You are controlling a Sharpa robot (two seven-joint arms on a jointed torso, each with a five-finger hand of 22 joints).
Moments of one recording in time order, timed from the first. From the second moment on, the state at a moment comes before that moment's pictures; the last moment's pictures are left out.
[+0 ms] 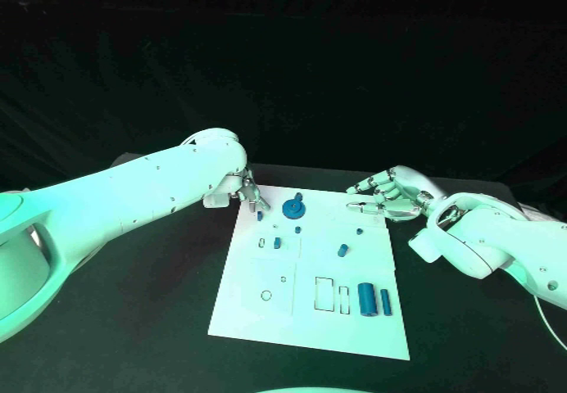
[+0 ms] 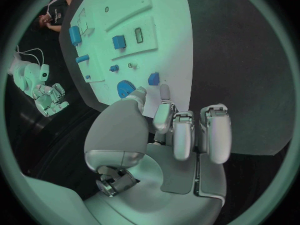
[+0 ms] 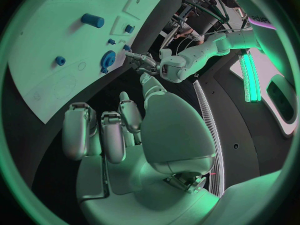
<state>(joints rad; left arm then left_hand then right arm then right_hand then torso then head) 1.35 -0.45 0.00 1.01 -1.15 0.39 -0.69 1.09 -0.07 0.14 0.29 0.13 0.96 0.05 0.51 0.62 1.38 -0.02 1.25 1.22 1.47 -0.08 1.57 1.31 0.03 1.47 0.03 1.52 1.31 1.16 -0.93 0.03 1.60 -0.88 -0.32 0.06 1.35 -0.10 0.04 0.18 0.31 0.97 0.15 0.07 0.07 1.39 0.06 1.17 1.30 1.47 -0.02 1.52 1.31 0.07 1.40 0.09 1.40 1.20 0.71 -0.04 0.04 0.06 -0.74</state>
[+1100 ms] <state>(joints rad) 1.34 -0.44 0.00 1.00 -1.12 0.43 -0.68 1.21 -0.03 0.18 0.25 0.13 0.97 0.04 0.51 0.63 1.39 -0.03 1.26 1.22 1.47 -0.08 1.57 1.31 0.03 1.47 0.03 1.52 1.31 1.16 -0.93 0.03 1.60 -0.88 -0.31 0.06 1.35 -0.10 0.04 0.18 0.31 0.97 0.15 0.07 0.07 1.39 0.06 1.17 1.30 1.47 -0.02 1.52 1.31 0.07 1.40 0.09 1.40 1.20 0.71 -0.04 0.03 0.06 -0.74</state>
